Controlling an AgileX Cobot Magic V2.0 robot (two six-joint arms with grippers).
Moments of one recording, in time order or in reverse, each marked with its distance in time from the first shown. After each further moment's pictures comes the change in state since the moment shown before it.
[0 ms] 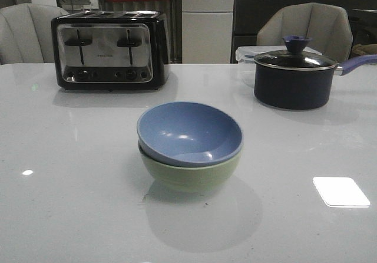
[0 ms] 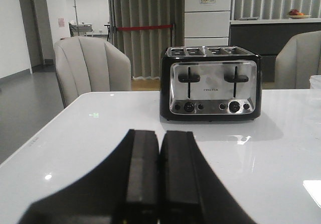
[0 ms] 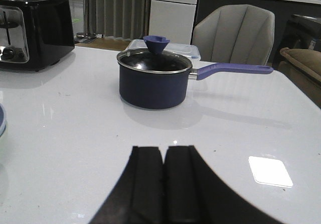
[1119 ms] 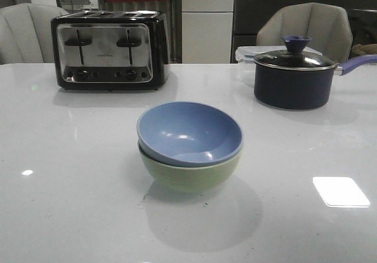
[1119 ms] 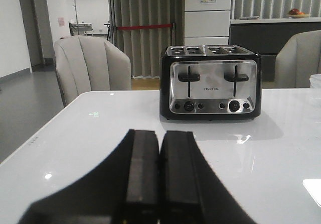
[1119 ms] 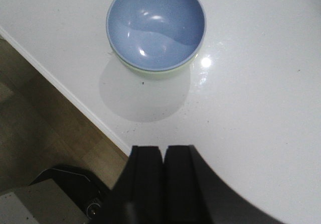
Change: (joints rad) left arm 0.000 0.000 0.000 0.000 0.002 -0.002; right arm 0.424 0.749 -0.755 -0.002 0.699 0.000
